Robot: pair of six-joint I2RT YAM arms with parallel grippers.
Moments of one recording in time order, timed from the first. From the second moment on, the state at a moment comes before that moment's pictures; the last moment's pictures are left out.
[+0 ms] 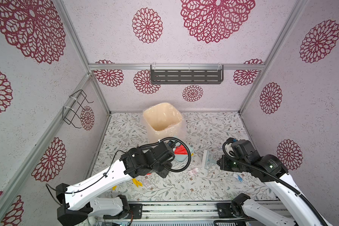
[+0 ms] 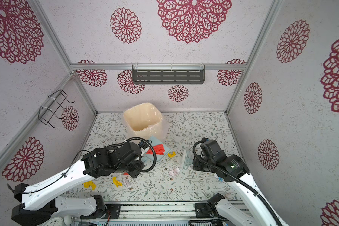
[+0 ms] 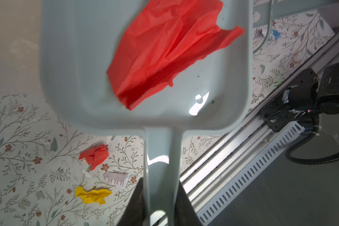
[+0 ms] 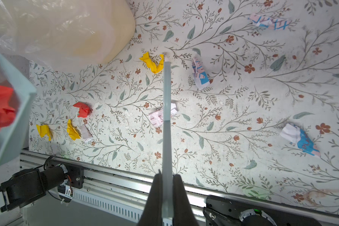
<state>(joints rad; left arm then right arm) -1.04 1.22 1.41 -1.21 -0.16 -0.39 0.55 0.86 1.15 -1.26 -0.06 0.62</state>
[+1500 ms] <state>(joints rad) -0.38 1.75 2.12 -1.48 -0.18 0.19 0.30 0.90 1.12 -1.21 -0.28 0.46</state>
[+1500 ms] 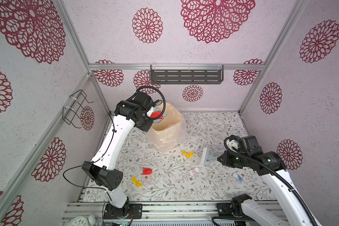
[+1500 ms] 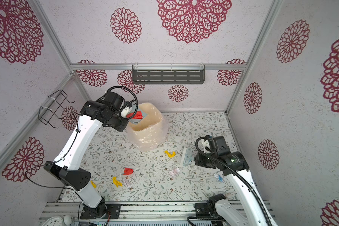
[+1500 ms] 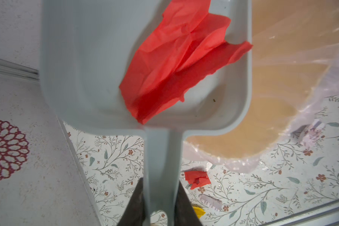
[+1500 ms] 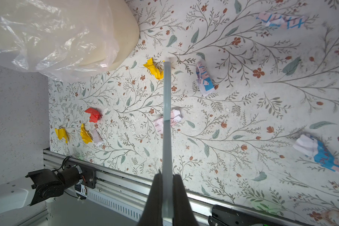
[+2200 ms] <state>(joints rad) -0.59 1.80 2.03 -1.32 -0.77 0.52 0.24 0.94 1.11 -1.20 -0.35 0.40</state>
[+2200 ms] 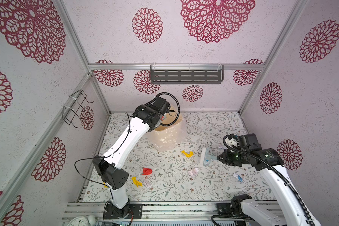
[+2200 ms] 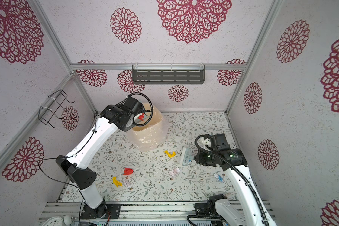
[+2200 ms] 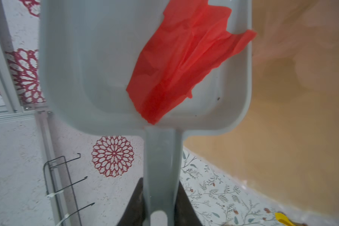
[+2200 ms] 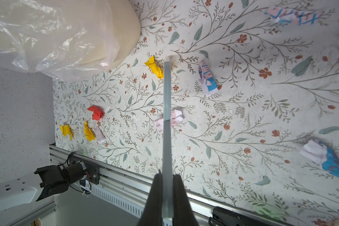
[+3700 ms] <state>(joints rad) -0.96 1.55 1.82 -1.35 -0.44 0.00 0.32 1.00 1.15 -1.27 -0.22 0.30</state>
